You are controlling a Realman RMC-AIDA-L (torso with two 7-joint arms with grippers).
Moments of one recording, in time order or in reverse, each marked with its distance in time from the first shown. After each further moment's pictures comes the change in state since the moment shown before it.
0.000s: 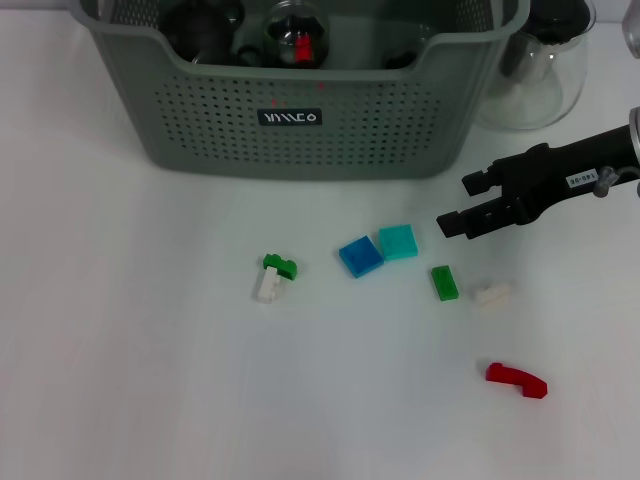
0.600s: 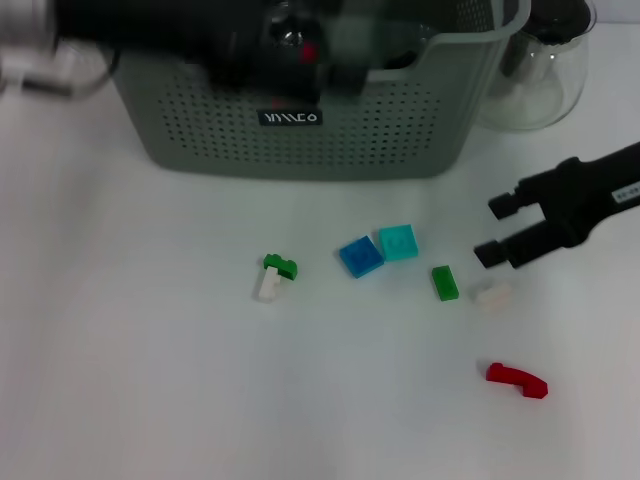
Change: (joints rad) left arm 0.405 -0.086 -0.298 0.417 -0.639 0.967 0.537; right arm 0.004 -0.057 -0.008 -0.025 -0.015 -0.173 -0.034
